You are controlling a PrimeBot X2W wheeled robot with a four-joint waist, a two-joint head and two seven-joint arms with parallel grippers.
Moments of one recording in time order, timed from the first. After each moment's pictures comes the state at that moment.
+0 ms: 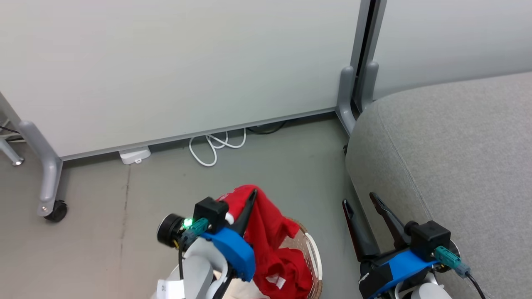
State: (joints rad) left arm -0.42 0.06 -0.60 0.75 -0.41 -0.13 -0.26; right arm -0.15 -0.05 0.22 0.34 0.22 0.13 -0.25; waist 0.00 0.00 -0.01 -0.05
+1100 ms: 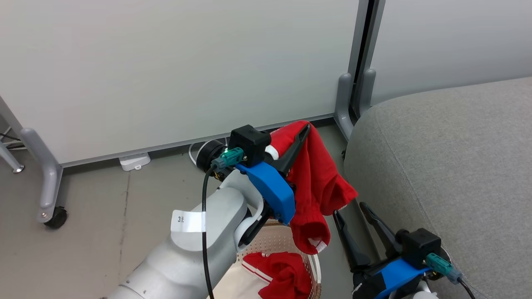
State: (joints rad) left arm -0.78 0.05 -0.96 0.71 -0.79 -0.12 -0.25; right arm -0.12 -0.05 0.26 0.32 0.24 0.13 -0.23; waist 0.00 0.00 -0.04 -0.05
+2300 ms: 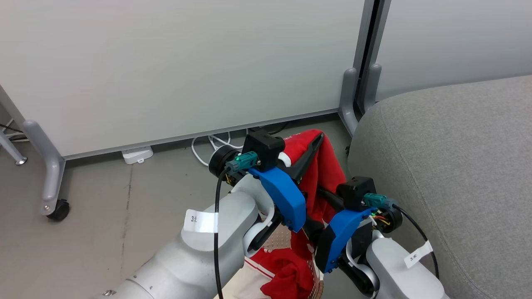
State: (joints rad) left arm -0.82 0.05 -1.11 0.72 -0.92 -0.10 -0.26; right arm -0.45 -0.05 0.50 0.59 0.40 0.13 -0.04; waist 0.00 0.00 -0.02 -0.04
